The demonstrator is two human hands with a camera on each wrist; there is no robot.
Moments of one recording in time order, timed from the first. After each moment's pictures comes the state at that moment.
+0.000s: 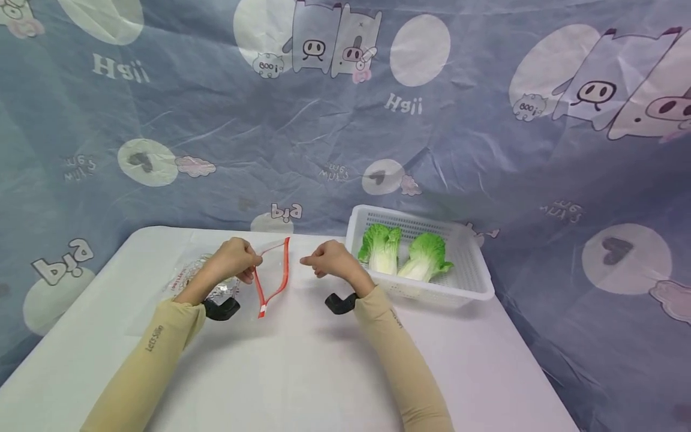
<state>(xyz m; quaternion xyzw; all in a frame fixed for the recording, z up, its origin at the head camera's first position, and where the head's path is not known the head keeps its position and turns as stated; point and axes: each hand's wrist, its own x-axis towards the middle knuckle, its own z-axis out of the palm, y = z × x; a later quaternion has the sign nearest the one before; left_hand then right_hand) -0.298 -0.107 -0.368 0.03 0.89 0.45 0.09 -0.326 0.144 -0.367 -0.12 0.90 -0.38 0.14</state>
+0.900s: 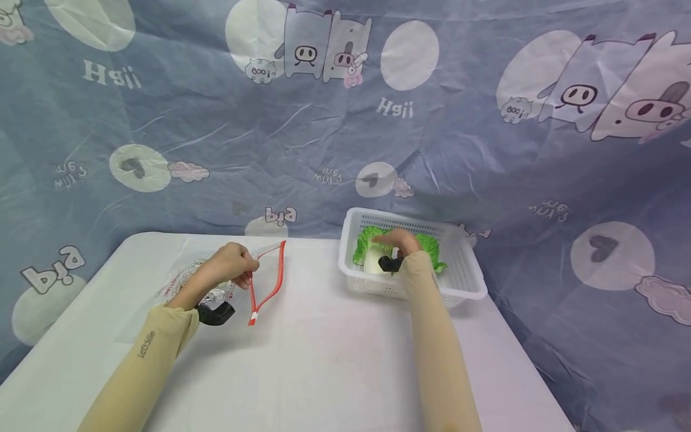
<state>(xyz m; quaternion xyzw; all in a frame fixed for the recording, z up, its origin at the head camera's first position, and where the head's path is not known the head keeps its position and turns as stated) -0.295 -0.105 -0.365 0.05 0.88 0.46 0.12 -0.401 0.293 -0.344 0.10 0.93 -0.26 0.22</state>
